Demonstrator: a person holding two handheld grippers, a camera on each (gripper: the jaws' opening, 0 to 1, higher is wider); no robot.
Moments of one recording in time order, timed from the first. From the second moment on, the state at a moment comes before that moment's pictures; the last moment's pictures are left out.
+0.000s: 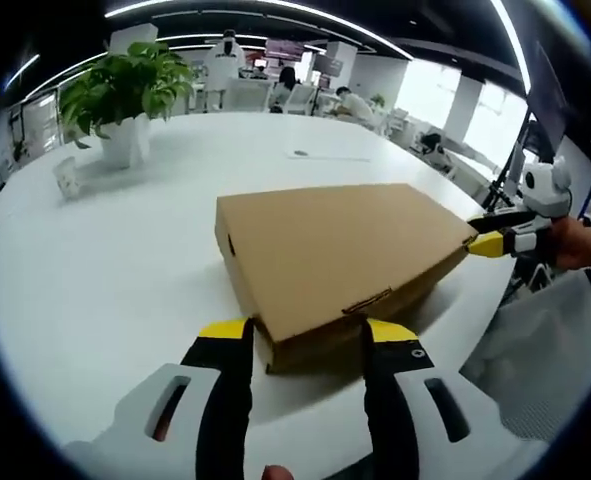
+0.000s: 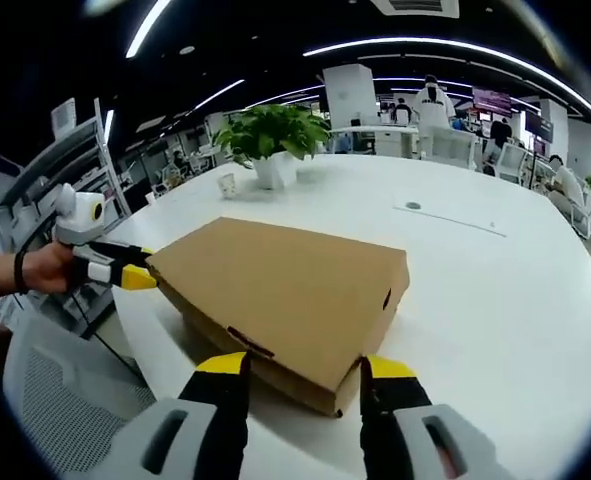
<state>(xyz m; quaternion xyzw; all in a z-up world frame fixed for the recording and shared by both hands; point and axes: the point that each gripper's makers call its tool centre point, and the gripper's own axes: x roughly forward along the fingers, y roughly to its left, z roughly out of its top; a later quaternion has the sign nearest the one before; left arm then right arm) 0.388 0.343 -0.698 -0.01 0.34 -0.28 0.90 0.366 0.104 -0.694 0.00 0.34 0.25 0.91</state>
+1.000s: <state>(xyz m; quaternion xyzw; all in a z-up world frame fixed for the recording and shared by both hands) 0.406 0.341 -0.638 0.01 0.28 -0.30 0.91 0.381 0.103 -0.651 -0.12 0.27 0.27 0.92</state>
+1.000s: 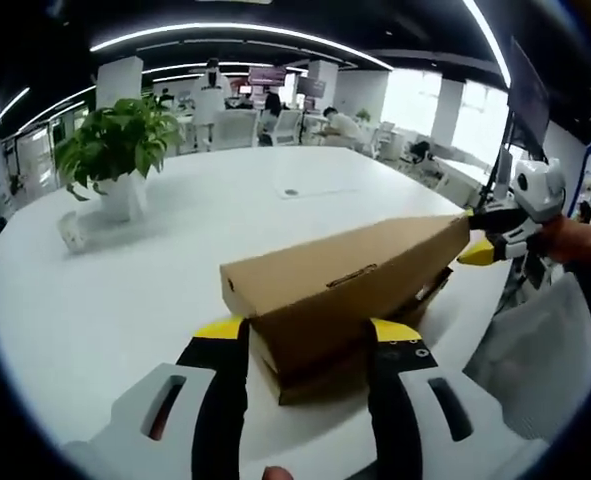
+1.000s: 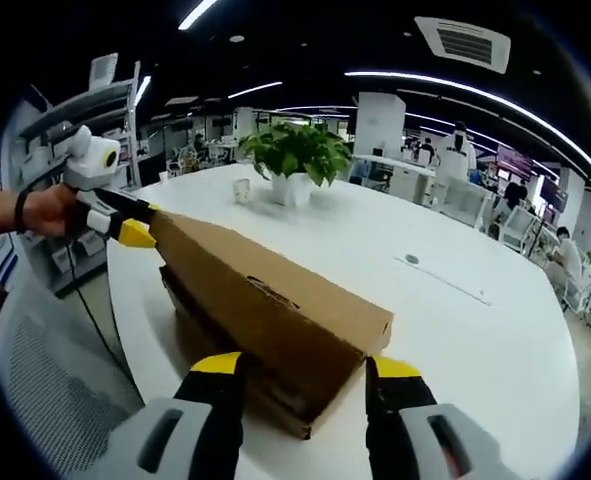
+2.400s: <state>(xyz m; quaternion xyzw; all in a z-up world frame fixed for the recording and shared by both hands) 0.437 0.327 -0.581 0.00 0.24 -0.33 0.91 0.439 0.097 -0.610 -0.30 0.18 0.28 0.90</state>
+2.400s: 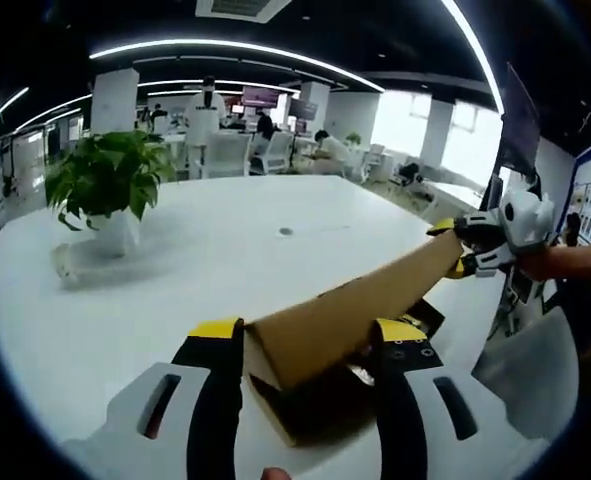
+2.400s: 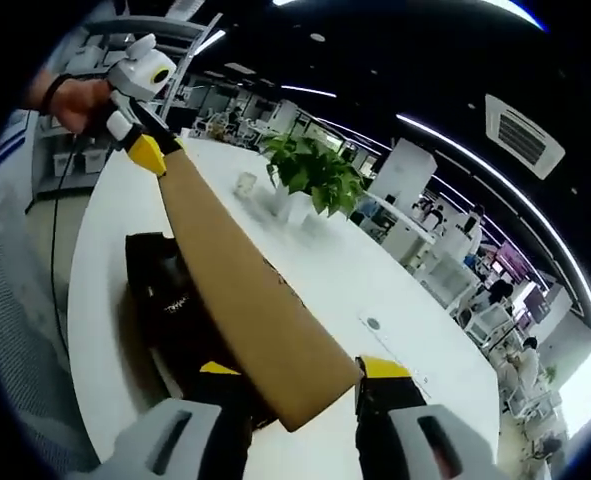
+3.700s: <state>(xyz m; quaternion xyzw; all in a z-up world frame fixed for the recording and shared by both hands) 0.484 0.354 -0.594 0.03 0.24 -0.28 0.93 0.467 0.097 -0.594 -0.22 0.21 0.30 0.90</state>
